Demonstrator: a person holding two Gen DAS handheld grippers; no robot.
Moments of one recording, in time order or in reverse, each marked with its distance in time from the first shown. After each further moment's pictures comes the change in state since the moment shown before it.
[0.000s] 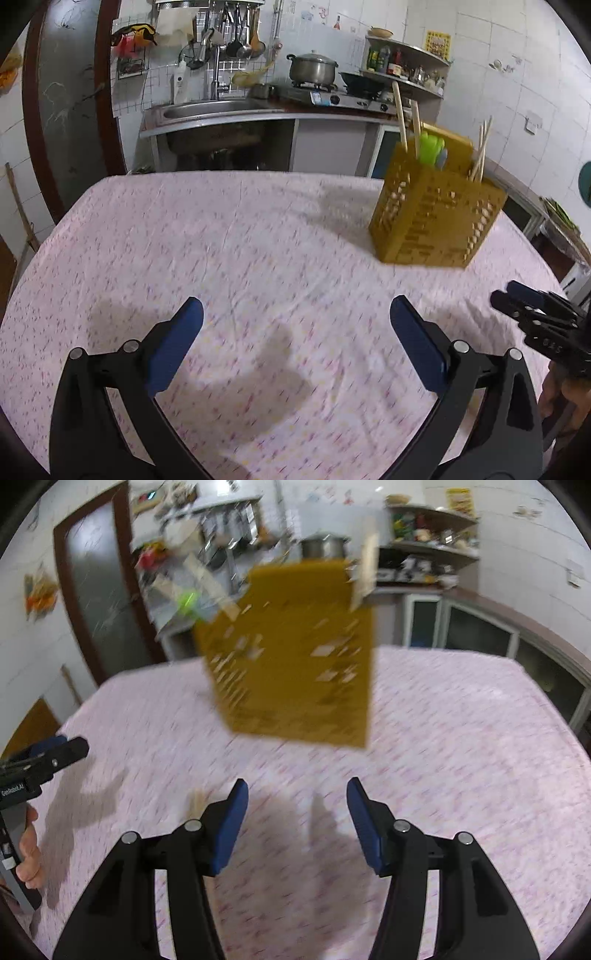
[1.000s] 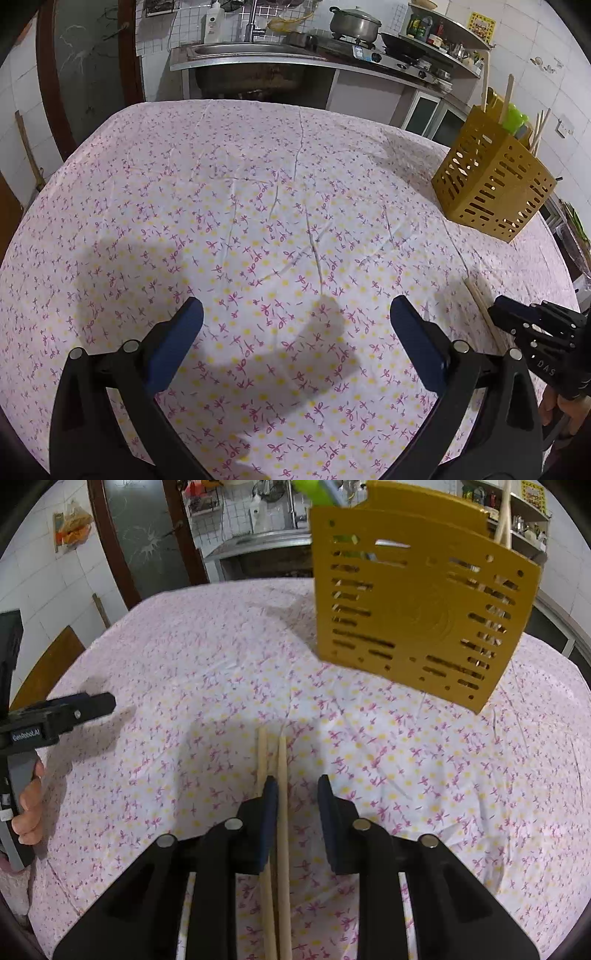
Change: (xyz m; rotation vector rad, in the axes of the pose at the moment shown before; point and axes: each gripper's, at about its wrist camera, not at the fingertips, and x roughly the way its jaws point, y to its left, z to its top) left arm 0.026 0.062 -0.015 -0.116 0.201 0.043; right arm 0.054 0.069 -0.009 -0.166 0.231 0.096
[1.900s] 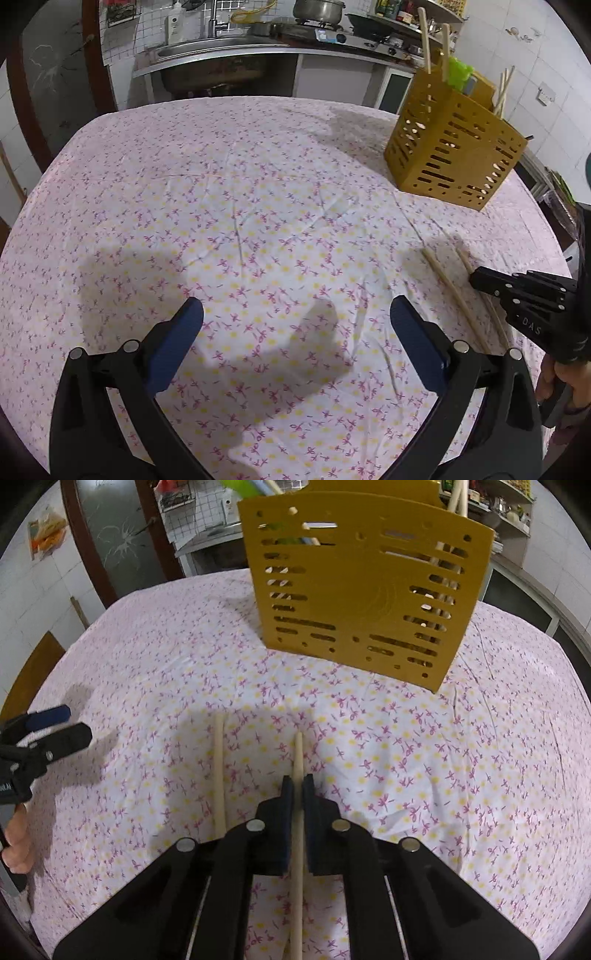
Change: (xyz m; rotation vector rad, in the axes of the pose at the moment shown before) left arm 0.000 -0.052 -0.008 0.090 0.061 -0.034; right arm -0.003 -0.036 -0.004 0.064 0.054 -0.048
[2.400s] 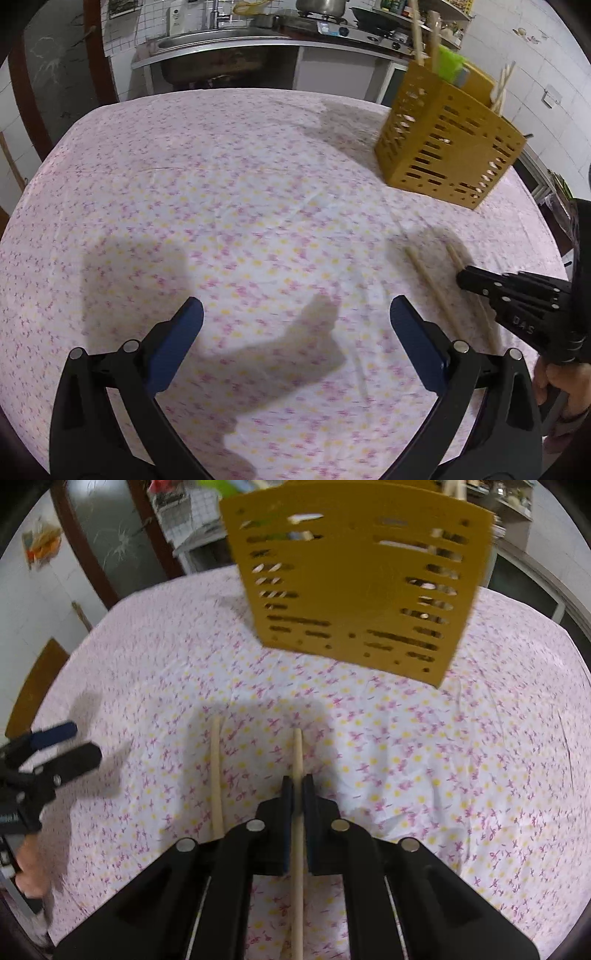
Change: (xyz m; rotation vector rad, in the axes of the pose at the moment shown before) left arm 0.000 -0.026 0.002 -0.022 0.032 -0.010; right arm 0.003 -0.018 0.008 0.074 0.005 0.048
